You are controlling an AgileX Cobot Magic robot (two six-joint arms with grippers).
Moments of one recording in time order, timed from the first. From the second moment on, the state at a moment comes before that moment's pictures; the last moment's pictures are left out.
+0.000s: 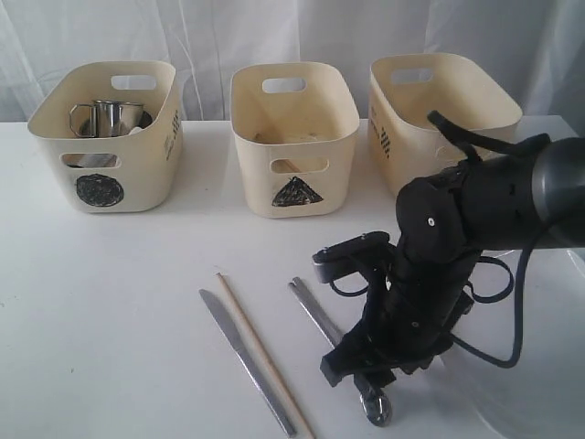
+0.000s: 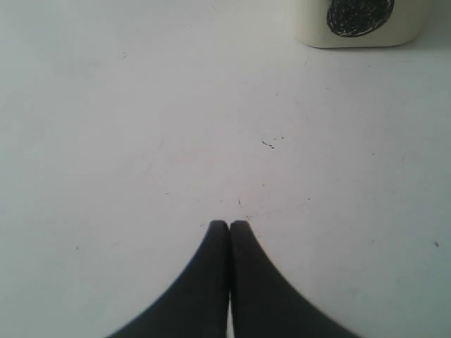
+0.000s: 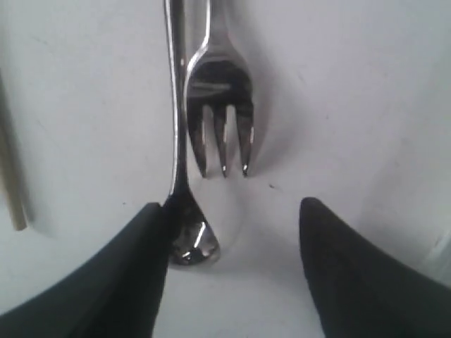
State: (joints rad) left arm -0.08 0.00 0.02 0.42 0.50 -0.39; right arm 0.46 1.74 -0.92 0.13 0.75 -0.03
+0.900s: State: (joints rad) left arm -0.08 0.00 0.02 0.42 0.50 -0.39; right arm 0.53 1.74 -0.84 0.14 0.58 0.05
